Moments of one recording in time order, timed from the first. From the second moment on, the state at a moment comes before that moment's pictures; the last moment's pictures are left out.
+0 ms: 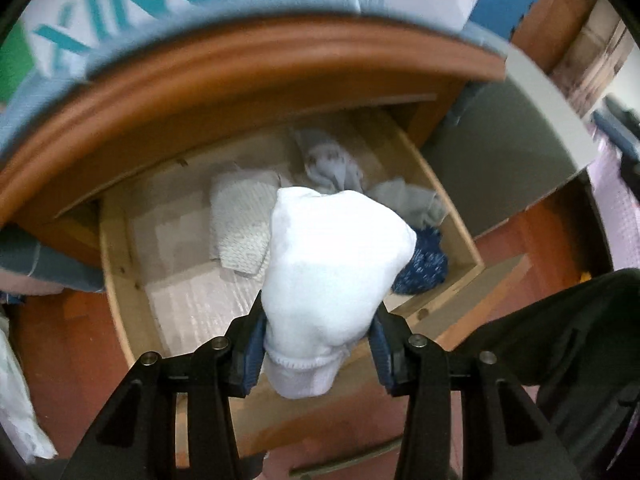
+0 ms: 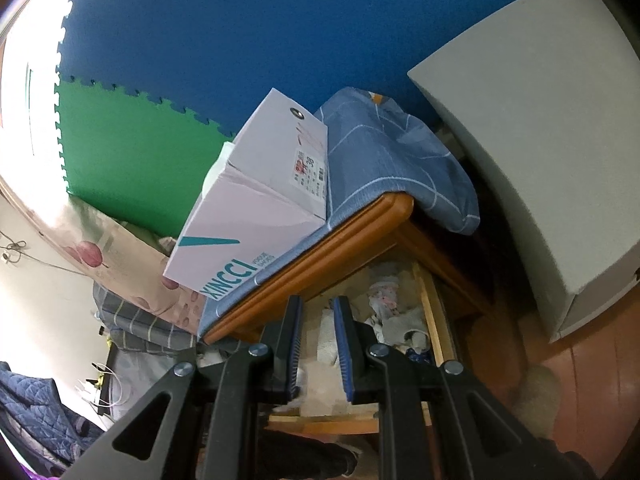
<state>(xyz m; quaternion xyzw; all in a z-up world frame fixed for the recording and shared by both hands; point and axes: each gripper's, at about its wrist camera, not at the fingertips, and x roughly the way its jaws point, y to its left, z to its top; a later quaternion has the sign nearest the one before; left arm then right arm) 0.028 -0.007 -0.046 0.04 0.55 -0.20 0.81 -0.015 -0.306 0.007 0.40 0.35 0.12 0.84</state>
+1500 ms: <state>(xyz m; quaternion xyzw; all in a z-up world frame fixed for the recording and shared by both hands) 0.211 -0.080 0.130 0.03 0.45 -0.17 0.88 -0.010 -0.306 0.000 0.42 0.36 0.14 0.82</state>
